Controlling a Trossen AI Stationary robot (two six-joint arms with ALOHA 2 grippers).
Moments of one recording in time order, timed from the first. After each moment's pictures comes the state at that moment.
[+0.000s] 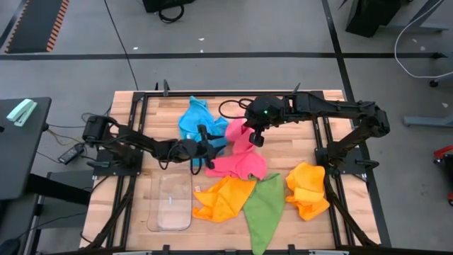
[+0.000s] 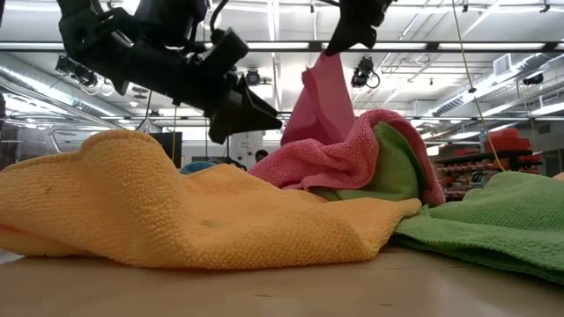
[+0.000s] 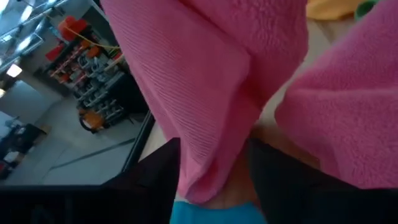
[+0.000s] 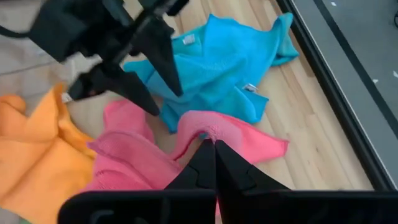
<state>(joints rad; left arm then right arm) -0.07 1.64 0.60 0.81 -0.51 0.54 -0.12 1.46 1.46 -0.83 0.10 0.10</state>
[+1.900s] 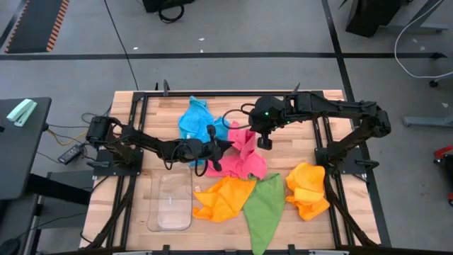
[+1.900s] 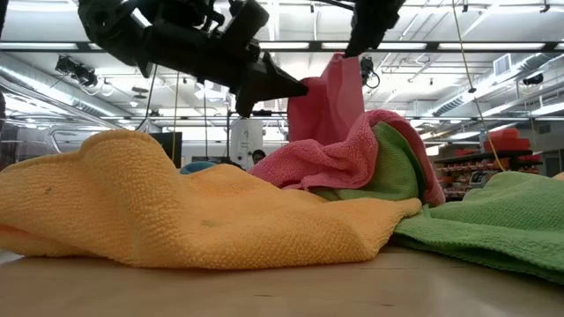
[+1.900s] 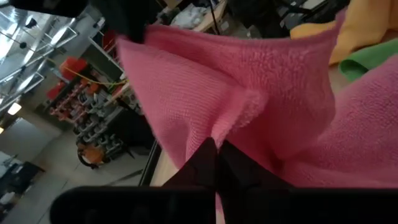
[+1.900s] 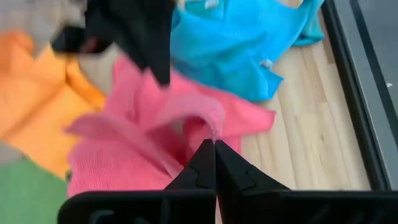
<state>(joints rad) -0.08 1.65 0.74 0.76 -0.43 0.61 -0.11 1.45 1.46 -0.97 0.05 -0.05</state>
